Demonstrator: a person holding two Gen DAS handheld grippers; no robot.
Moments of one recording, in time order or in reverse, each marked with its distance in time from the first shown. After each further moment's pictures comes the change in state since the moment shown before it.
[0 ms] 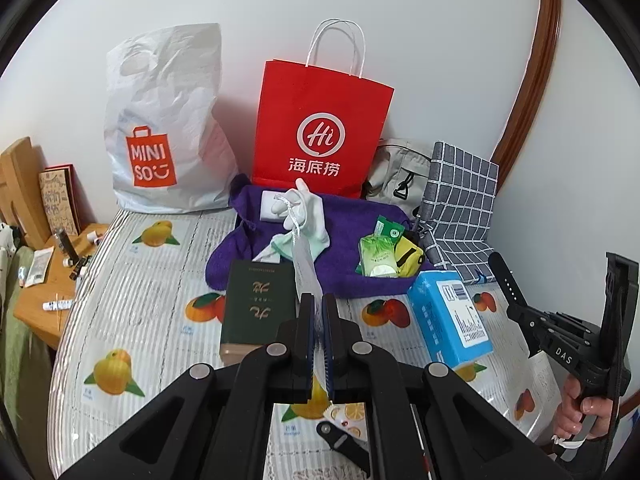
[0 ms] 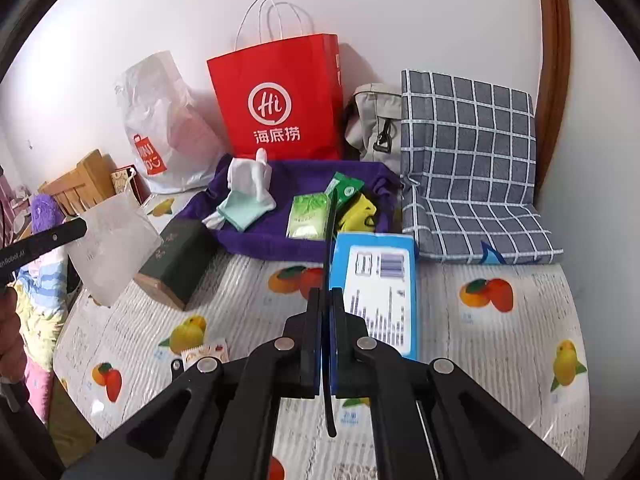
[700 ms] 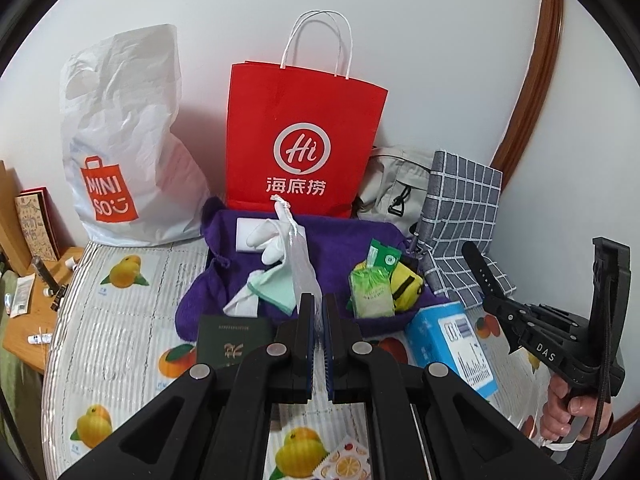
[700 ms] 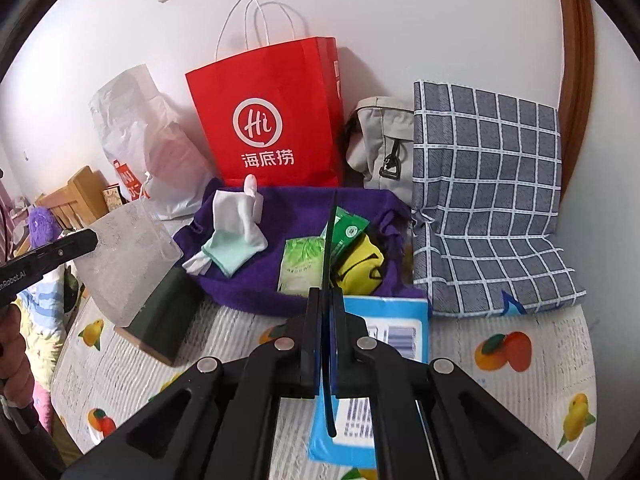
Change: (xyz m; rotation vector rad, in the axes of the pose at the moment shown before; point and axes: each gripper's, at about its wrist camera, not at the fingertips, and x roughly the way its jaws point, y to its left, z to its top) left arm 0.056 -0.017 0.050 0.032 0.007 -0.027; right arm 0.056 -0.005 0.059 0.017 -0.006 0.013
